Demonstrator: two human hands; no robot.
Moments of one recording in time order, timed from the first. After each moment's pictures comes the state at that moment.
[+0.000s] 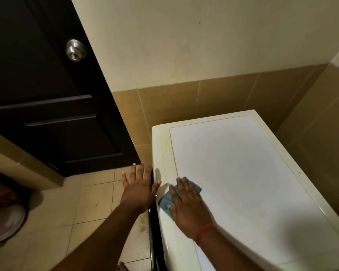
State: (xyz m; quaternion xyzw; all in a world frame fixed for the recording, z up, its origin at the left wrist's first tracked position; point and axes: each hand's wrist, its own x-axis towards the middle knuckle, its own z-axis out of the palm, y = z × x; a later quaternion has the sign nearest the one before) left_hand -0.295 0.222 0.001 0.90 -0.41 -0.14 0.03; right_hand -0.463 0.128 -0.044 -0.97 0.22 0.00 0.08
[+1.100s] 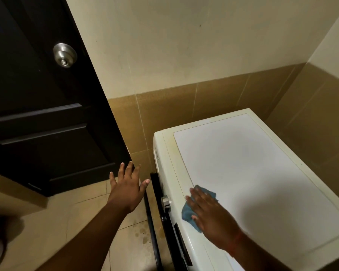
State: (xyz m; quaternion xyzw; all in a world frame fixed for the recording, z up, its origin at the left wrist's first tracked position) left_hand -0.185 0.254 -0.002 0.88 -0.46 -0.11 0.02; right_hand -0.465 0.132 -0.067 -0.98 0.20 0.00 0.04
